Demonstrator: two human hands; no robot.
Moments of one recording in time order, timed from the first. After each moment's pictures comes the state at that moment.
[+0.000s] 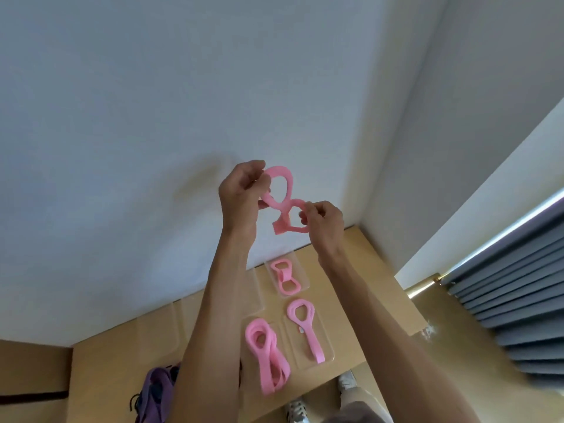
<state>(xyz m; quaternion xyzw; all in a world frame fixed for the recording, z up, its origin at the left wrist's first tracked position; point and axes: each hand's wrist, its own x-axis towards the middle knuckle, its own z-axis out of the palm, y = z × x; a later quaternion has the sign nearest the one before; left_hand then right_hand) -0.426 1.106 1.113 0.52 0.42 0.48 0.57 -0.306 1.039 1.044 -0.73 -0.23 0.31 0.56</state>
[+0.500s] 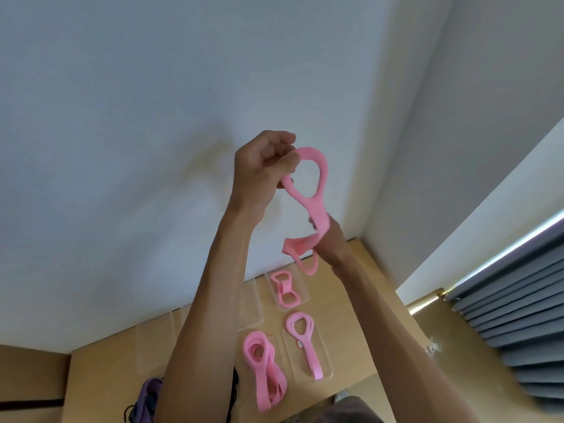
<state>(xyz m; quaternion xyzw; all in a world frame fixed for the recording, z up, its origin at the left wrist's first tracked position) -0.398 1.114 1.178 0.65 0.28 0.45 0.55 -0.268 1.038 1.040 -0.73 -0.39 0.35 0.44</state>
